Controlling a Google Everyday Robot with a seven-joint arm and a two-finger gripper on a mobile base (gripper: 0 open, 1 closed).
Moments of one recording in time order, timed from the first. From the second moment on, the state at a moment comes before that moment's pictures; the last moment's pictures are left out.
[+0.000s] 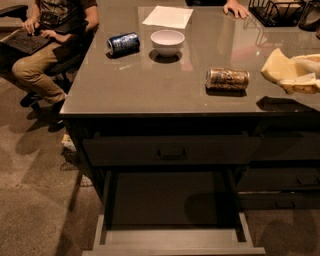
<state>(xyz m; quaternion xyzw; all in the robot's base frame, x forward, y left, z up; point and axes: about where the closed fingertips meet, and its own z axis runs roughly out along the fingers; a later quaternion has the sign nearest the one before) 0.643 -0.389 0.920 -0.49 0.64 0.02 0.59</state>
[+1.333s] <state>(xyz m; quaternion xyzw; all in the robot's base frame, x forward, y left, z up) 0.655 -0.413 0.915 -0.46 0.69 -0.04 0.55</state>
